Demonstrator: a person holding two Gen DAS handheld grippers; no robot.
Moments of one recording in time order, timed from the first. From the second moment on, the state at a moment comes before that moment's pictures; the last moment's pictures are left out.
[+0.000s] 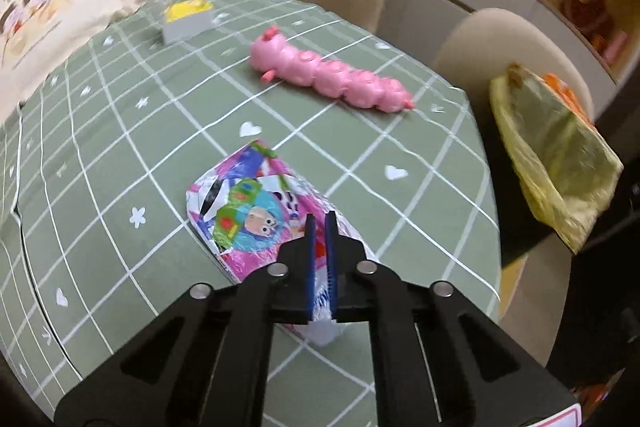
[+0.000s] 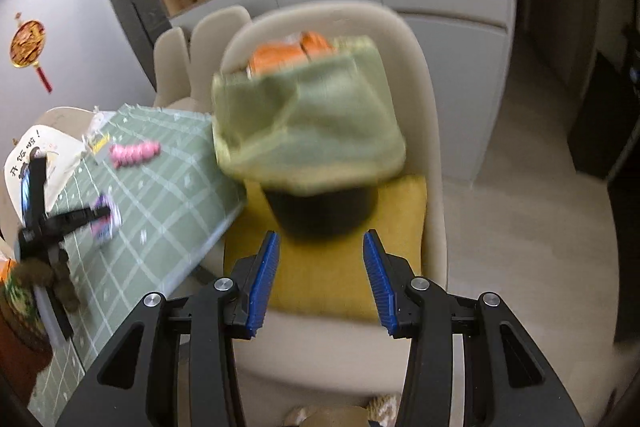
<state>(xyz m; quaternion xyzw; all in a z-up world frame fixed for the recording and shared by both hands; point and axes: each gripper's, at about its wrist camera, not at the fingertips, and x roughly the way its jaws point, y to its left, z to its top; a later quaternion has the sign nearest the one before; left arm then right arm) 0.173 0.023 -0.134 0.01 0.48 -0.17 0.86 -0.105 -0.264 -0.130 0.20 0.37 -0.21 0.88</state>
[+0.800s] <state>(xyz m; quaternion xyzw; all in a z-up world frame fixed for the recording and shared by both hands) 0.181 0.037 -0.148 0.02 0.45 -0.10 0.89 -0.230 -0.150 -0.283 0.25 0.40 -0.23 0.85</state>
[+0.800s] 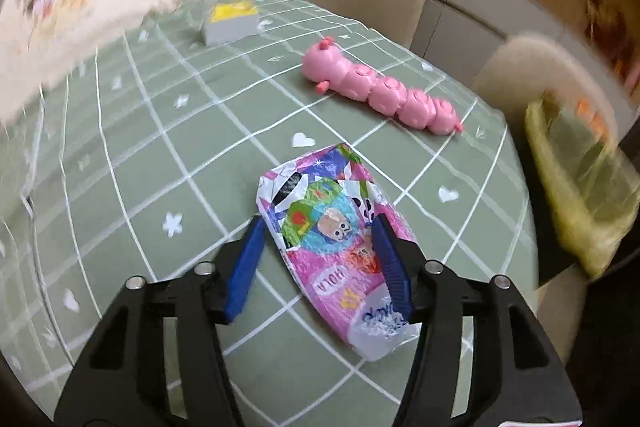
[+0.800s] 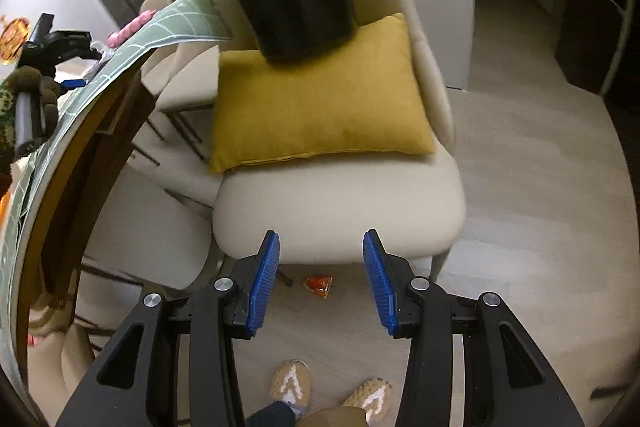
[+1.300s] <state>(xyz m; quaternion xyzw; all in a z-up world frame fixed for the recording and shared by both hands) 0.055 0.021 -0.100 -0.01 0.44 -0.31 0.84 -0.260 -0.143 -0.252 0.21 0.39 -0.27 0.85</state>
